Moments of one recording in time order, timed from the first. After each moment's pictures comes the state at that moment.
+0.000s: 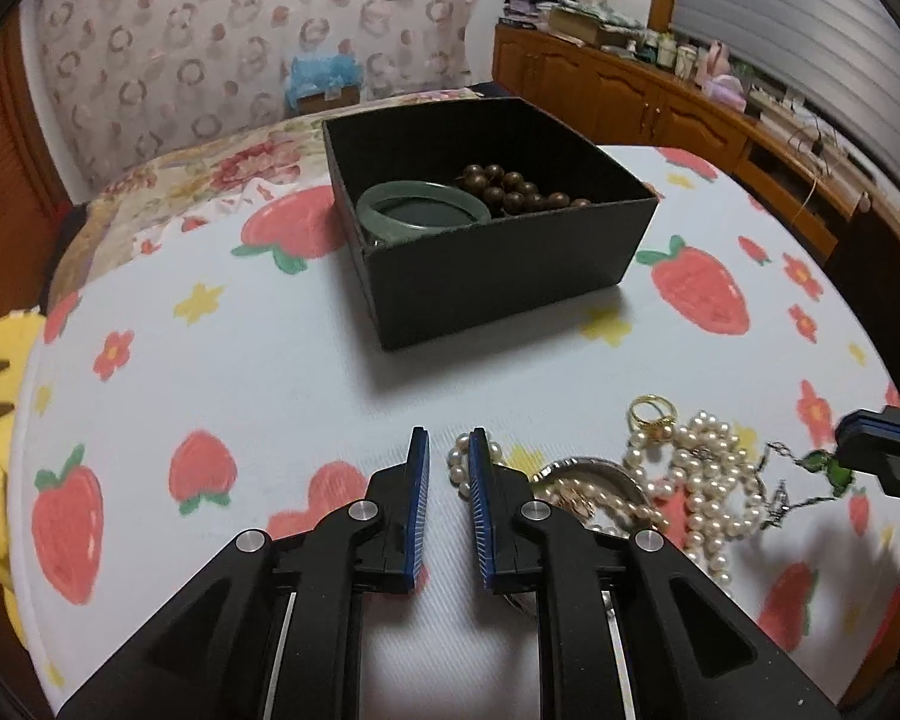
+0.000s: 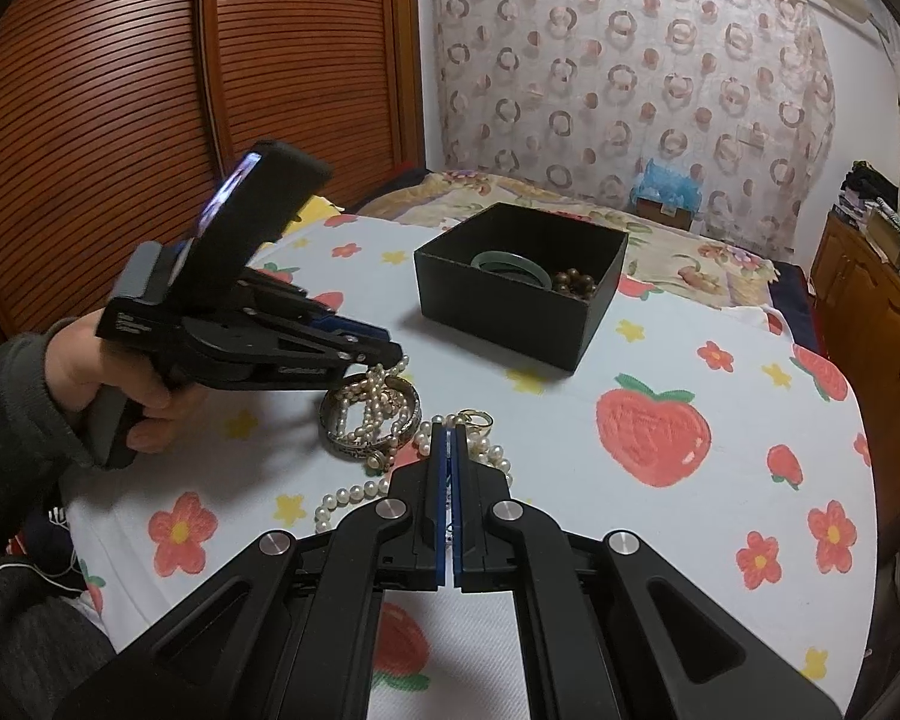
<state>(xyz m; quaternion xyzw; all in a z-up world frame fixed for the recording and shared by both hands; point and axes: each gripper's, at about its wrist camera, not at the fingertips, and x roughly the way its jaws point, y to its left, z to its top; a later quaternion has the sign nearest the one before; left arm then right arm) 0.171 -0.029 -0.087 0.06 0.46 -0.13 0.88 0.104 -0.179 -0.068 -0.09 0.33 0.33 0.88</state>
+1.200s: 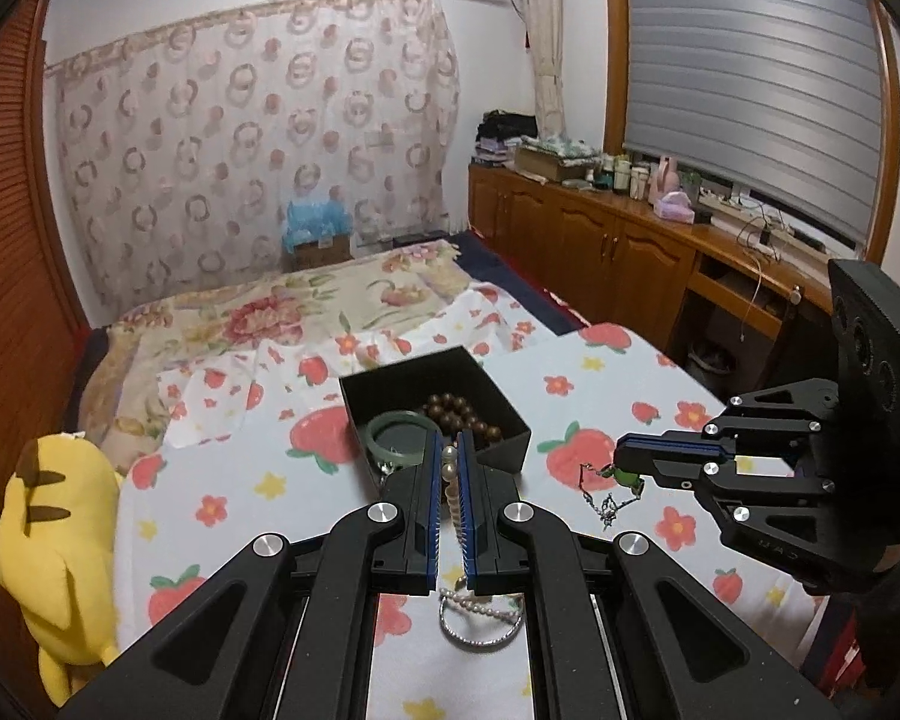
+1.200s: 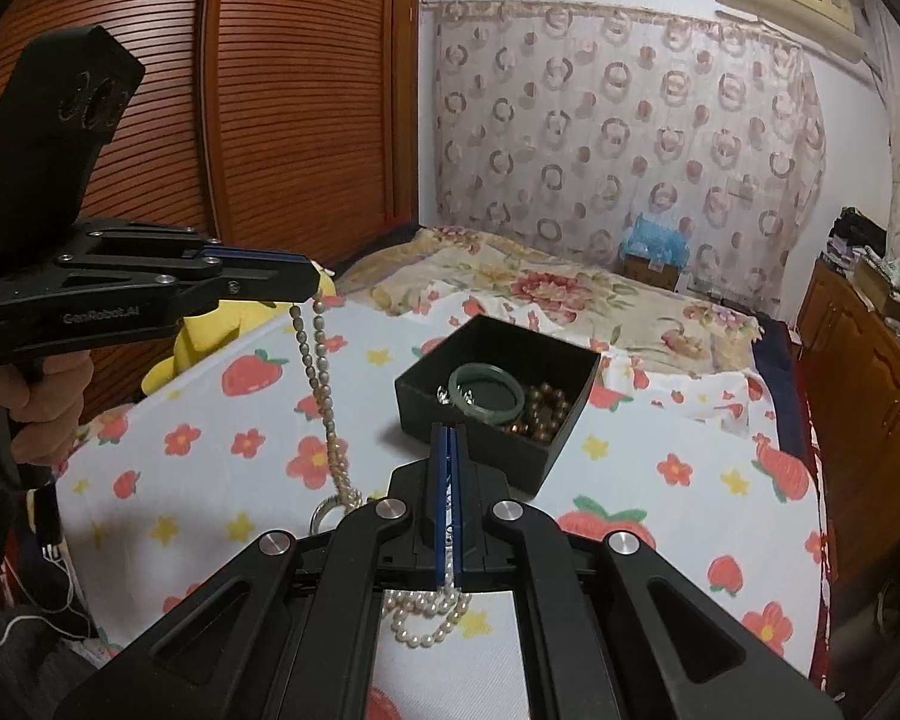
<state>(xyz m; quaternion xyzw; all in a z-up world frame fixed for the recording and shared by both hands) 0.111 -0.029 0.061 0.05 0.30 -0.16 0.94 0.132 -0.177 0.002 -0.09 0.27 0.33 0.90</state>
